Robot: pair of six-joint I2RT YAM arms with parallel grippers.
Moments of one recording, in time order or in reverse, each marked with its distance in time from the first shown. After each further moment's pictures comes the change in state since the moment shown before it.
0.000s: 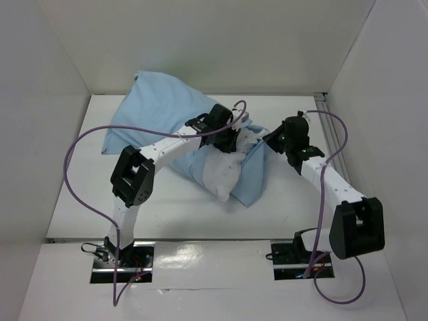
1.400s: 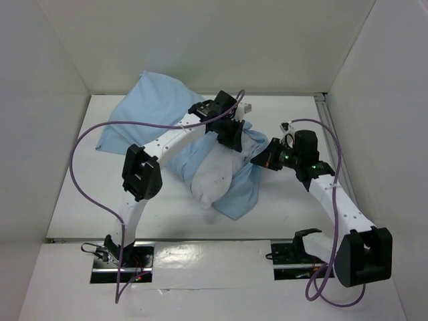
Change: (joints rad) left arm 0.011 0.145 0.363 -0.327 0.157 -0.161; right arm -0.040 -0.210 -0.124 -0.116 -0.628 -0.296
